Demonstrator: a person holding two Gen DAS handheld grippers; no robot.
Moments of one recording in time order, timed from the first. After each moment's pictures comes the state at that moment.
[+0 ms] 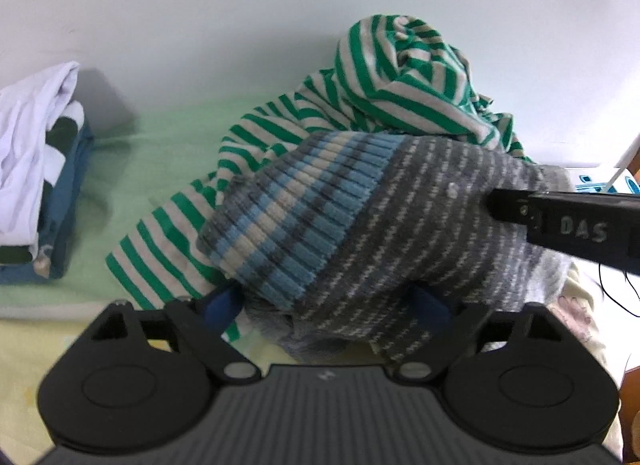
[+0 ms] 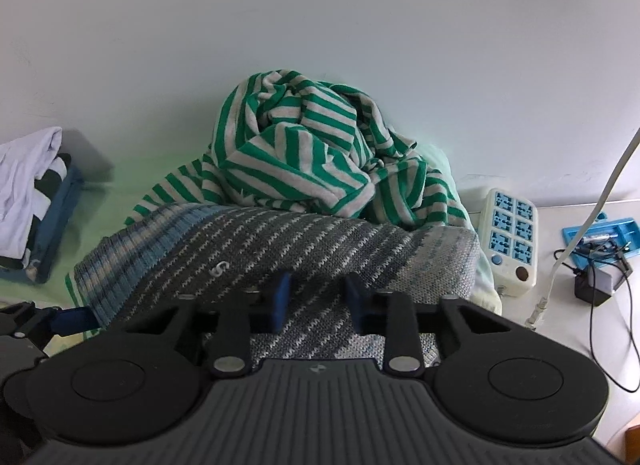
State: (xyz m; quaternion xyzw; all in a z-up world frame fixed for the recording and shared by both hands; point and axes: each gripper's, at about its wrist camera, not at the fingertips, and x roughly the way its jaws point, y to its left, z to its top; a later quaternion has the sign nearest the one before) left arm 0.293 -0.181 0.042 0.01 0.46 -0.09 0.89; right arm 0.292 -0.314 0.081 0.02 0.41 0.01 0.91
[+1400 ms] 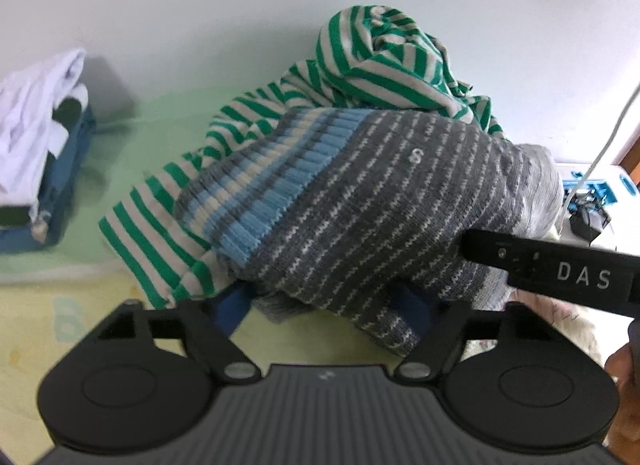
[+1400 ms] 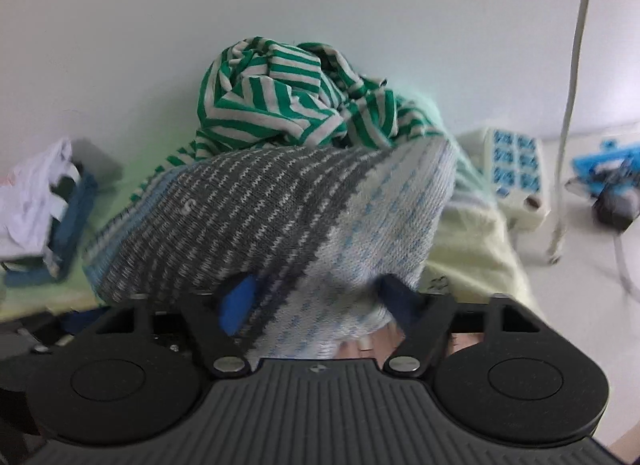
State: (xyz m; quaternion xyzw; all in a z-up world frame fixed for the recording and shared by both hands) left arm 0.262 -0.191 0.040 0.00 0.45 -0.09 0.89; right arm 0.251 -0.358 0.048 0.14 0.42 0.04 0.90
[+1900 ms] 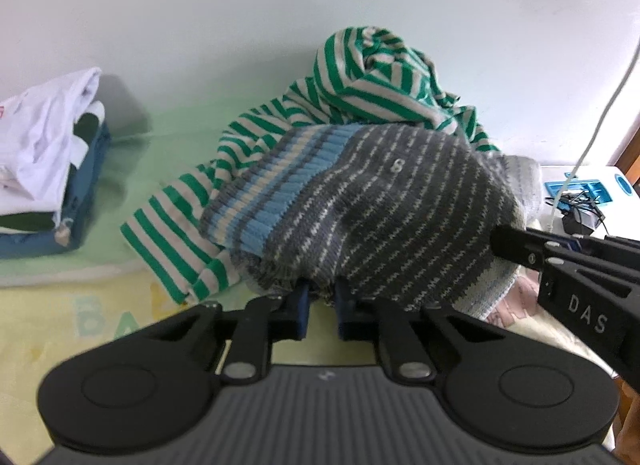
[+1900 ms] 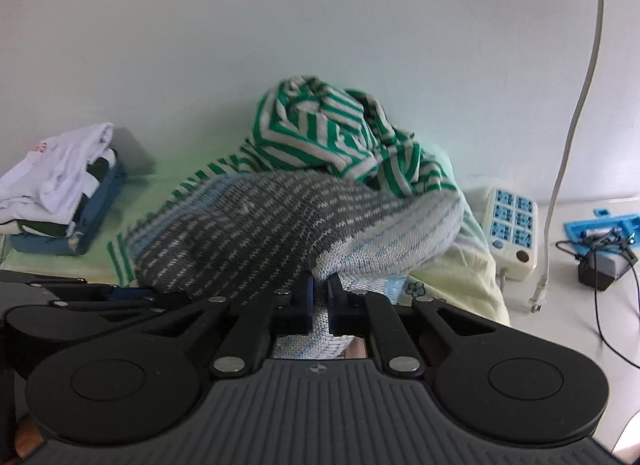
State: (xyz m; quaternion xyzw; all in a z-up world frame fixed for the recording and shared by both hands) left arm 0.228 -0.188 0.066 0.02 0.43 -0.09 0.90; right arm 0.208 -0.330 0.084 0.05 0.35 0.05 0.93
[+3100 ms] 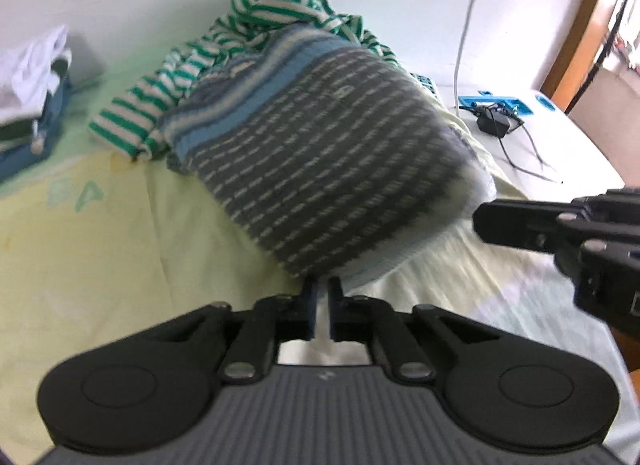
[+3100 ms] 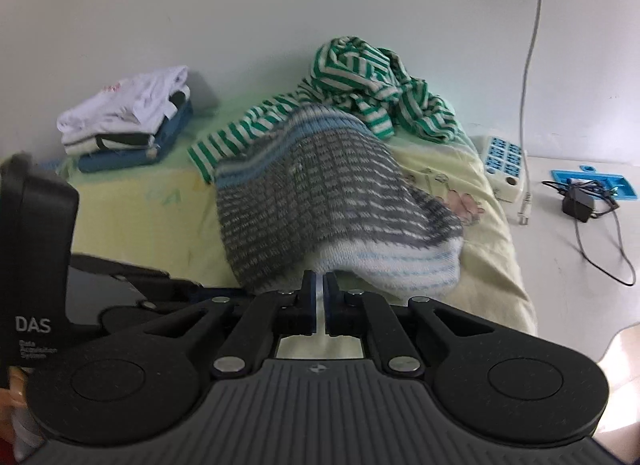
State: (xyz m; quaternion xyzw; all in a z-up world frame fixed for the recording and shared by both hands) left arm 0.091 -0.192 0.034 0.06 0.44 -0.20 0.87; right arm 0.057 -0.309 0.091 0.03 0.38 0.08 0.92
